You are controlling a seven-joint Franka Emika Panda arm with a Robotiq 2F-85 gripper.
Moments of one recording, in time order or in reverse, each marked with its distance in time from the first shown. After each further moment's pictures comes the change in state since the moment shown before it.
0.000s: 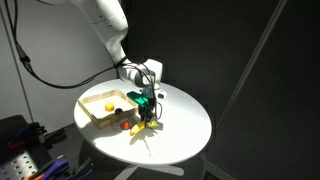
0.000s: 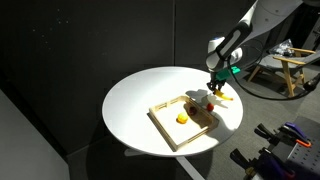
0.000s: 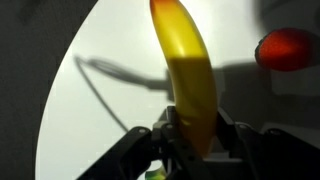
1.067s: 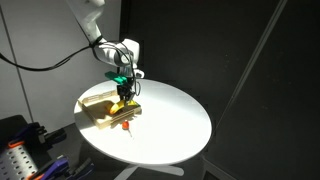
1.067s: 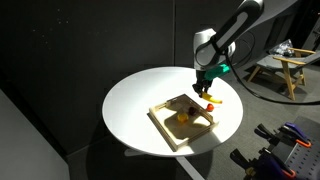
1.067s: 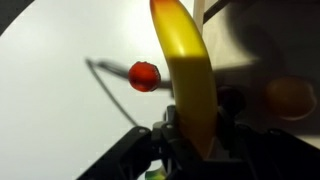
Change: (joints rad) arm 0.141 -0.208 0.114 -0.166 -0.016 -0.026 0.049
